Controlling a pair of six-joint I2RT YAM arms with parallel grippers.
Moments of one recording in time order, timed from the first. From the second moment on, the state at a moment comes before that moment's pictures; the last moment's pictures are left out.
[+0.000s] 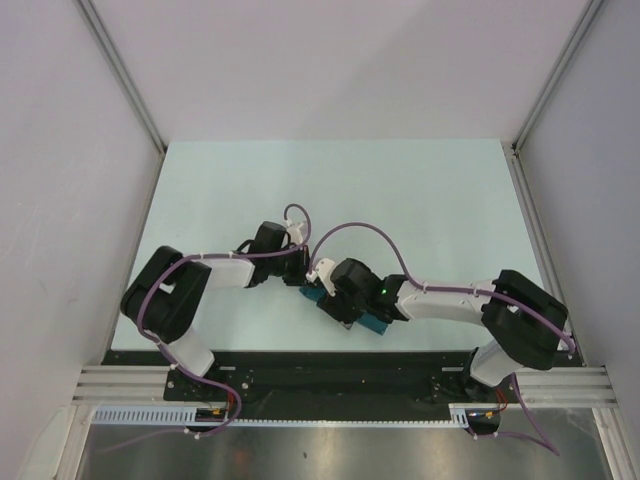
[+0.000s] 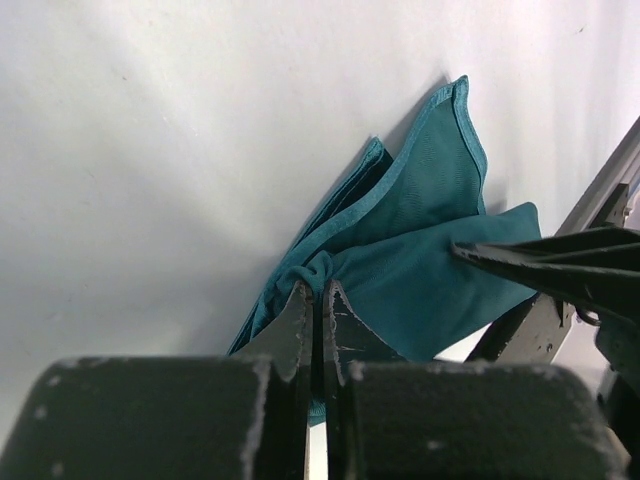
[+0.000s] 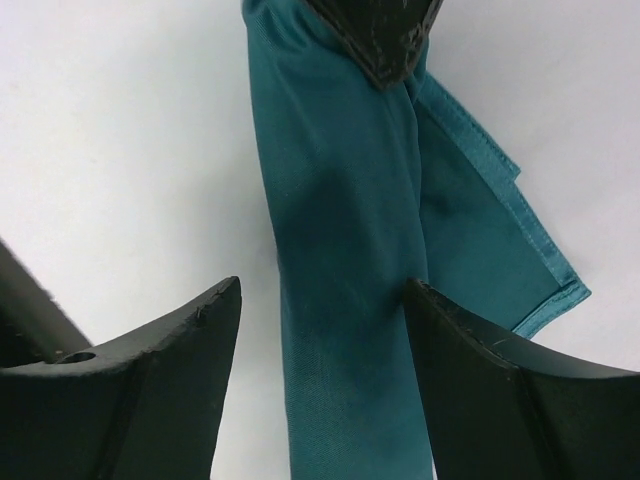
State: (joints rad) left arm -0.49 1.66 0.68 0.15 0.55 -0.49; right arm 1.04 1.54 0.82 -0.16 0.07 -0.04
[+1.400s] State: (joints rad) left arm -0.43 1.34 0.44 0.22 0.51 -0.48; right arm 0.62 1.86 0.89 -0.08 -0.91 0.18
